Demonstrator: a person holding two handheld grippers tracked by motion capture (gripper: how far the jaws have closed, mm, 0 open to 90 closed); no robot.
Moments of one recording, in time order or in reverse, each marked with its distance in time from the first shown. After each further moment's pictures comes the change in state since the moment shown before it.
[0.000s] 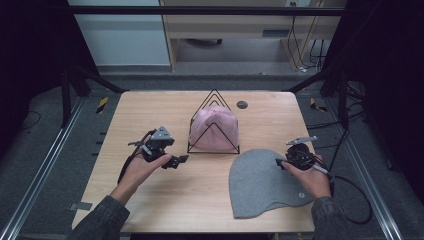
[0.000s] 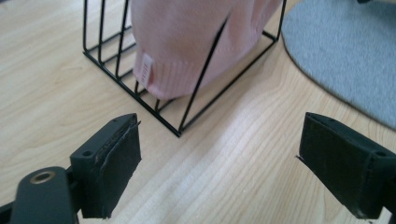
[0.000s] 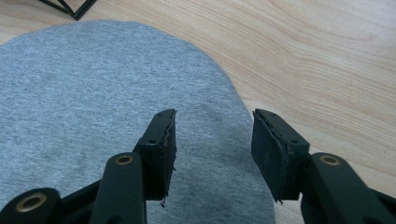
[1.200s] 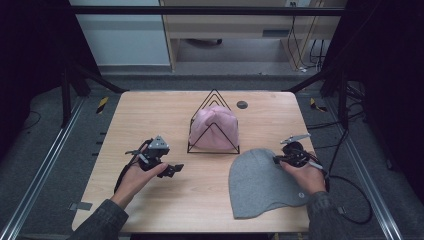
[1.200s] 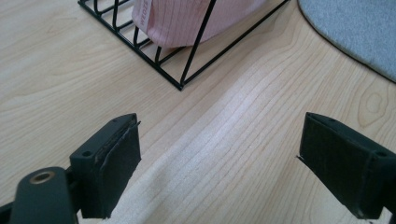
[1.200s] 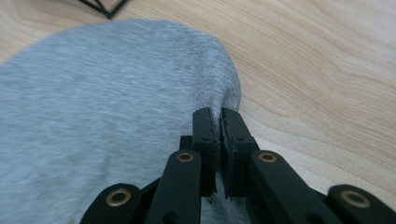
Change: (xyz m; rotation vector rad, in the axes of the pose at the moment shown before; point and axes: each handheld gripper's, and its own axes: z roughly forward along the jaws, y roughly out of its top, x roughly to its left) left arm 0.001 -0.030 0.002 0.063 0.008 -0.035; right arm 0.005 0.009 0.010 0.018 0.110 -0.042
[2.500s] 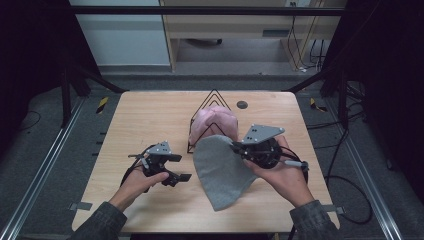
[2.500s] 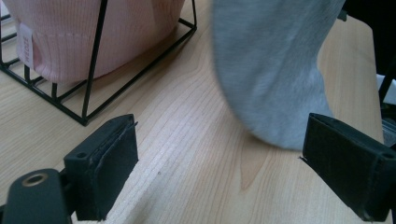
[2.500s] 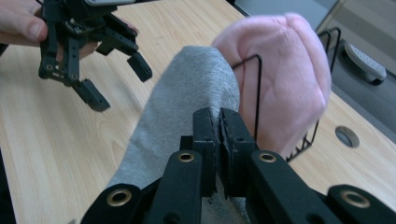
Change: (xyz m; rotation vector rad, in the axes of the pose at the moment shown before) left arm -0.022 0.002 -0.004 -0.116 -0.279 0.048; right arm 0.159 0.089 -0.106 -0.329 0.107 -0.465
